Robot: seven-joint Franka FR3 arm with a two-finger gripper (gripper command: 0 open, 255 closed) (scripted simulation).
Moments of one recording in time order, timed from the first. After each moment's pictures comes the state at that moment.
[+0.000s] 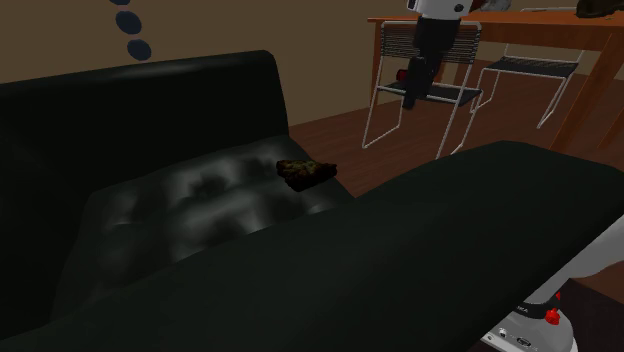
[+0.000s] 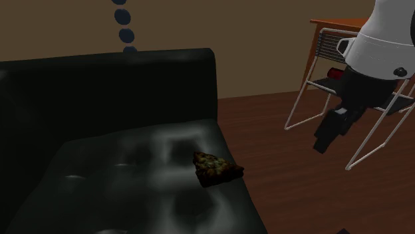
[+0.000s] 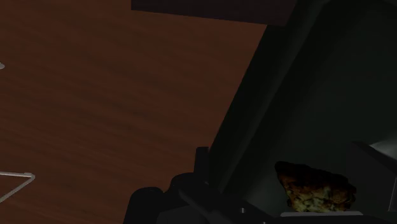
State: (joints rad) arm 0.02 -0.81 -0.02 -2.30 -0.02 1.59 -0.16
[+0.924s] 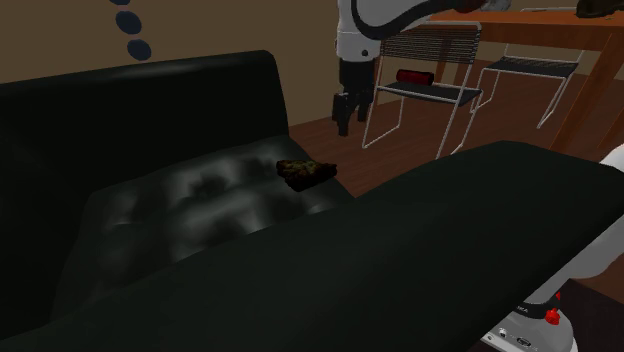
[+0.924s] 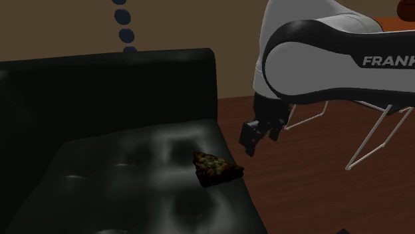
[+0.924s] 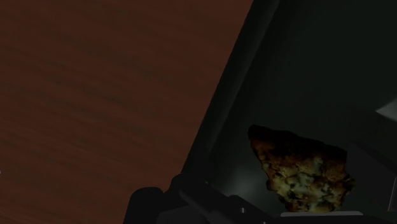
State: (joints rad) arm 0.06 -0.43 0.11 -2.19 0.01 1.79 -0.01
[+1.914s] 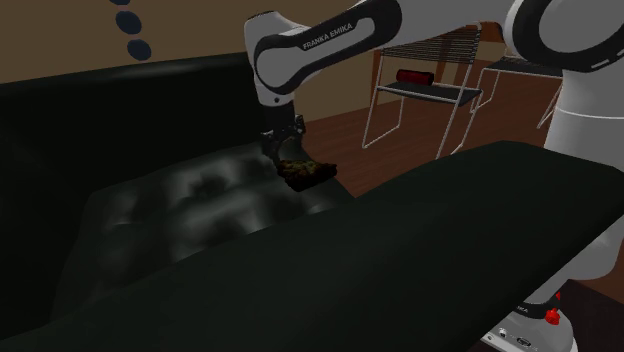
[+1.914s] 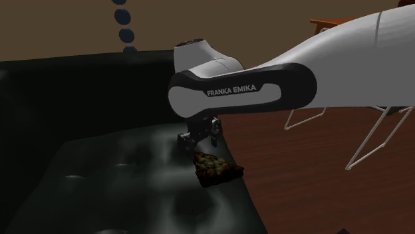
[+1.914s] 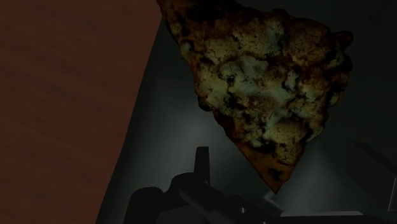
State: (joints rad) arm 0.12 0.17 0.23 -1.76 -0.09 1.87 0.19
